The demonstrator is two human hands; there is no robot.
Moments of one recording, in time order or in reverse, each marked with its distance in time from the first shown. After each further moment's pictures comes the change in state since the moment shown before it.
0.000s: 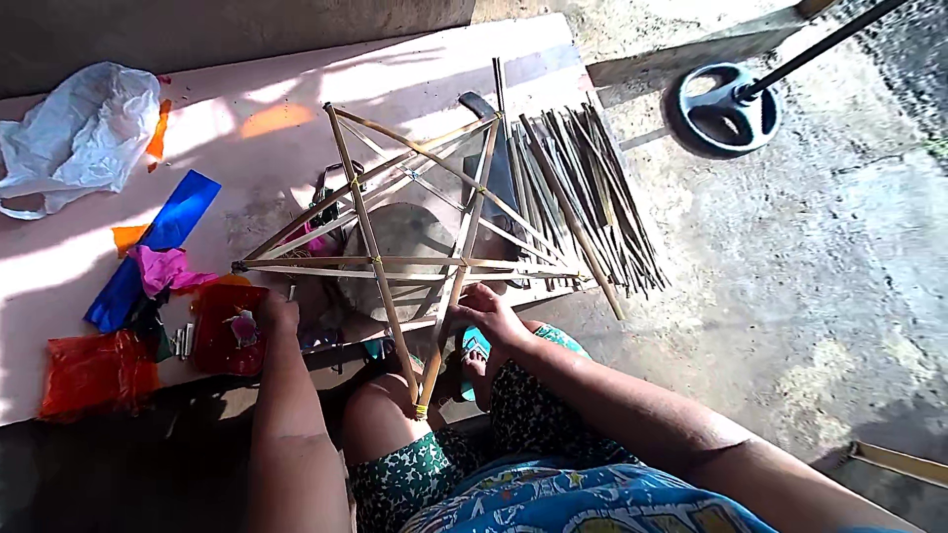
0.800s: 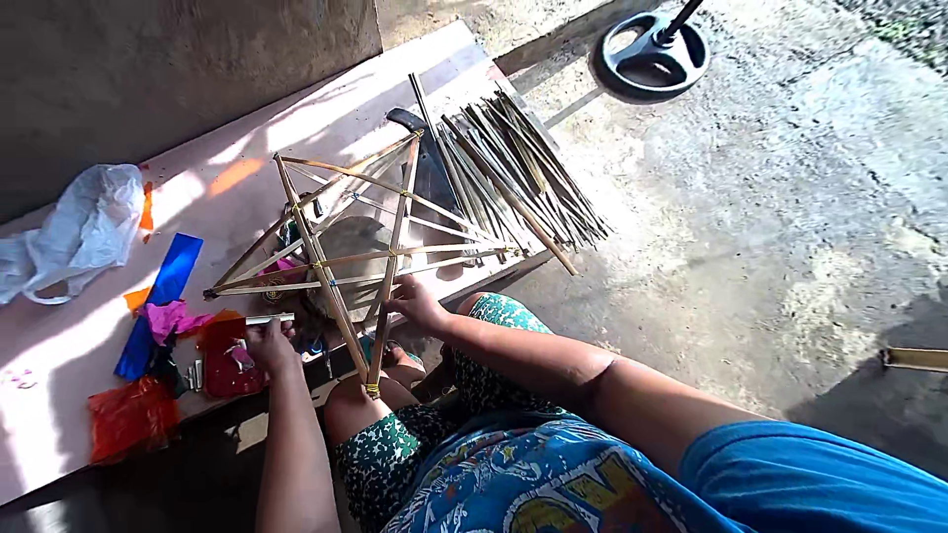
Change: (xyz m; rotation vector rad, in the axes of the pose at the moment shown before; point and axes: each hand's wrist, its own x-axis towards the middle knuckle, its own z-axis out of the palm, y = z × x) left_hand -0.157 0.058 -0.033 -1.126 0.265 0.130; right_hand -0.013 -0.014 0.027 0.084 0.001 -0.017
